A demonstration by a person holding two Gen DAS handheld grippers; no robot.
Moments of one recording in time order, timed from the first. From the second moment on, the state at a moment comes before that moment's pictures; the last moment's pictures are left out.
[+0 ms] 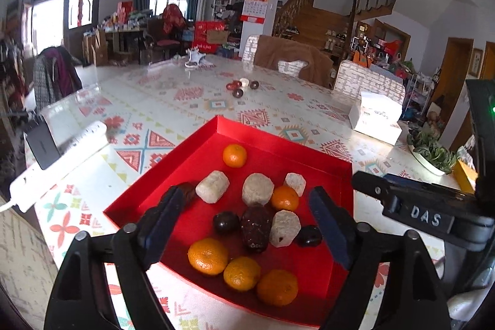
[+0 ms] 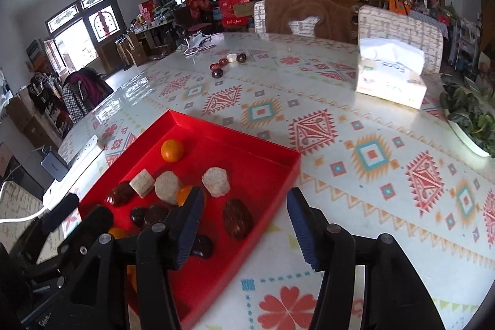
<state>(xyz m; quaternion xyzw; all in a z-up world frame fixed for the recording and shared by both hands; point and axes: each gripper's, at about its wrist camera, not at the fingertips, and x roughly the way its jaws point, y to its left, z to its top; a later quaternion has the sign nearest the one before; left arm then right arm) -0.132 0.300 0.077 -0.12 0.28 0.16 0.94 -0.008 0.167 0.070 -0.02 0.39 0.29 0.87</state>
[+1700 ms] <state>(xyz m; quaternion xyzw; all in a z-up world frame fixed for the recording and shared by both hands) -0.184 0.178 0.123 -0.05 0.20 0.23 0.95 -0.130 0.029 0.080 -0.03 0.28 0.25 0.93</state>
